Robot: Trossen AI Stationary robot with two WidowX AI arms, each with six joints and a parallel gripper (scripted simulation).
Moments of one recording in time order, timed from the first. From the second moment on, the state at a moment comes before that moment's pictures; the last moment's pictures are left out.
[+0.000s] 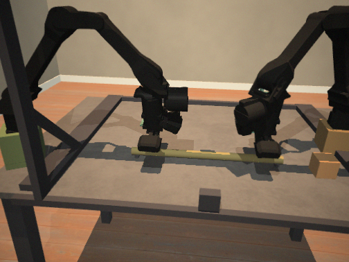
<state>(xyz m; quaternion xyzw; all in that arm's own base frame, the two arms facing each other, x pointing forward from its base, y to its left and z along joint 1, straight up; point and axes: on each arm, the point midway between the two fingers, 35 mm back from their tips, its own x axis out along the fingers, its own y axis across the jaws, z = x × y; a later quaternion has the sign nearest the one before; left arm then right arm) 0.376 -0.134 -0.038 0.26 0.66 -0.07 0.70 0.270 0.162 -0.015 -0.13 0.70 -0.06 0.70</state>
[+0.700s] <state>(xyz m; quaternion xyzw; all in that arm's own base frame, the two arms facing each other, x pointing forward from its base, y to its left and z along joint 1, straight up) 0.379 -0.130 -0.058 0.26 0.66 -0.07 0.70 0.270 0.158 -0.038 -0.13 0.70 -0.06 0.70</state>
